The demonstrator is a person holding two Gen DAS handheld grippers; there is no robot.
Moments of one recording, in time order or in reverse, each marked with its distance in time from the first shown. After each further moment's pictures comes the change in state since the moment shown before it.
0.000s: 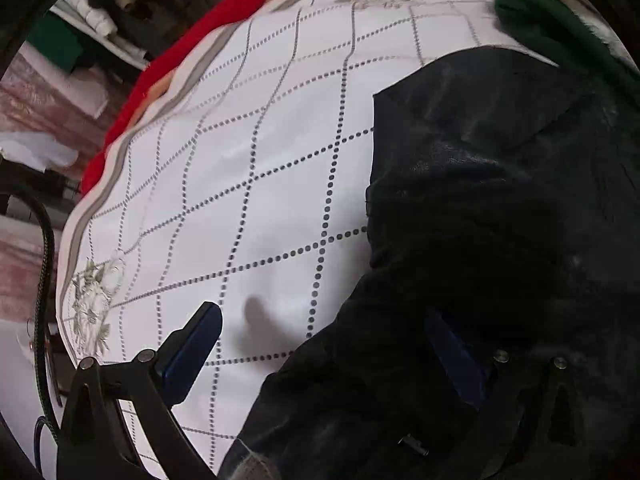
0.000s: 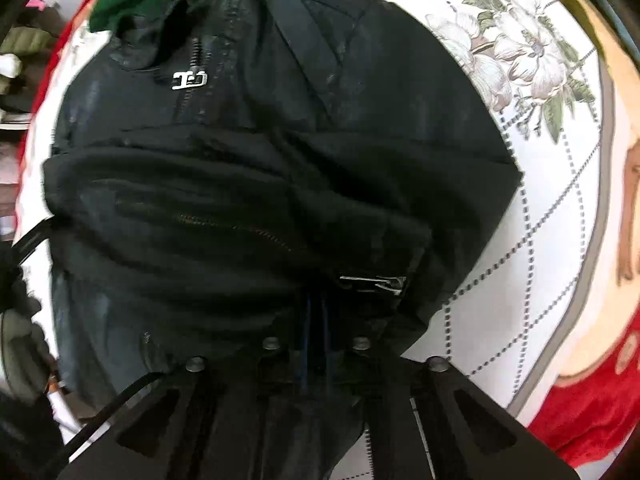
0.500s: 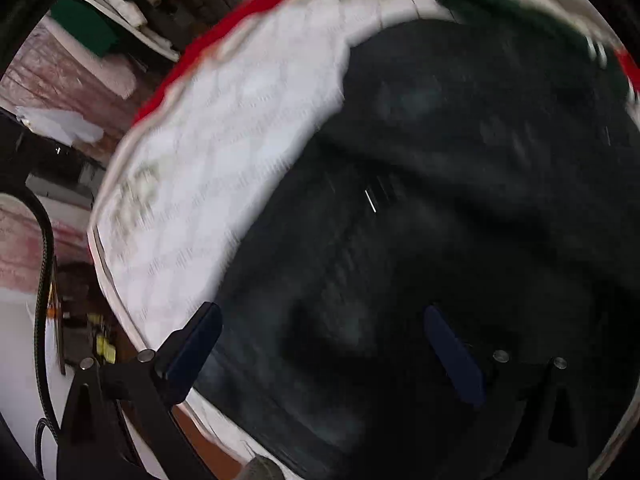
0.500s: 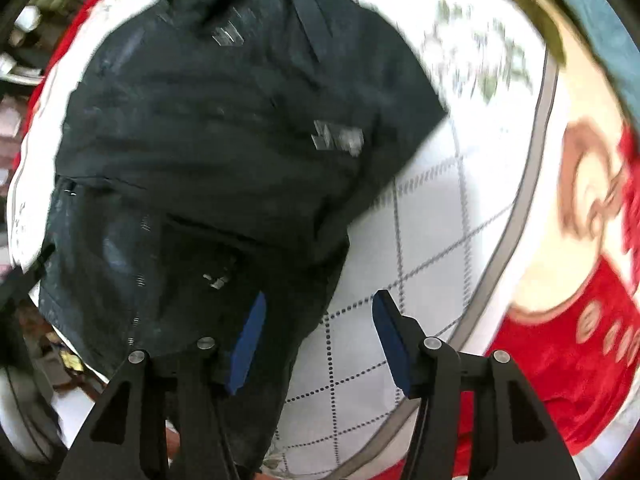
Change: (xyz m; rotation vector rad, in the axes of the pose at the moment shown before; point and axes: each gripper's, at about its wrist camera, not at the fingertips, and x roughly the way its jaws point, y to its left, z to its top) left arm -0.082 -0.030 -0.144 -0.008 0.035 0.045; right arm -0.035 -0.009 -0.078 -0.097 0.014 -0.059
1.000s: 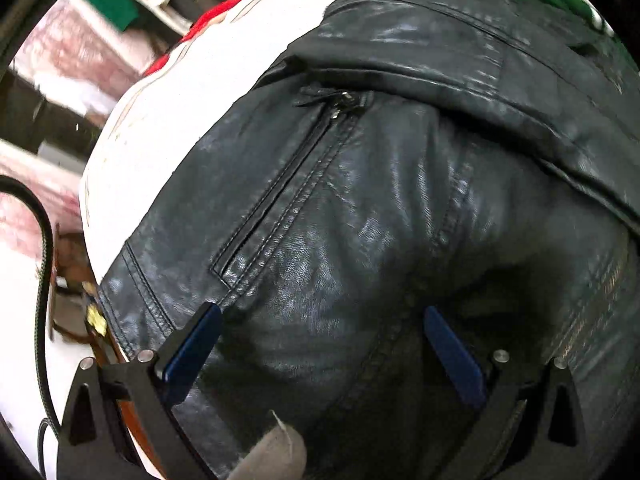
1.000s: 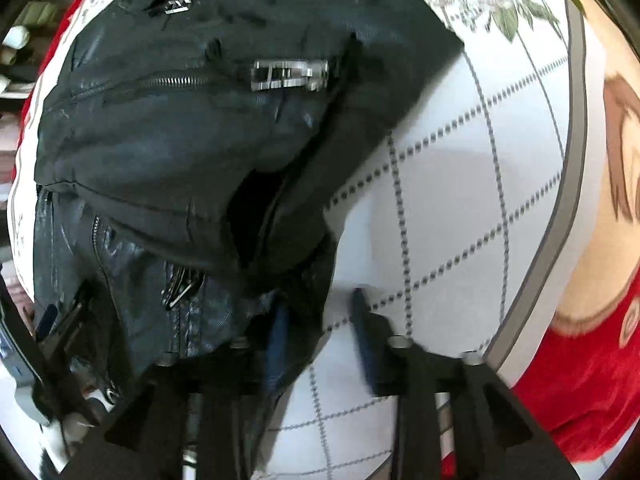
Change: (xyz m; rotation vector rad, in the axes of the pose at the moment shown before) left arm 0.033 -0.025 -0.026 -0.119 -0.029 0.024; right arm 0.046 -0.017 0.006 0.004 0.018 0.082
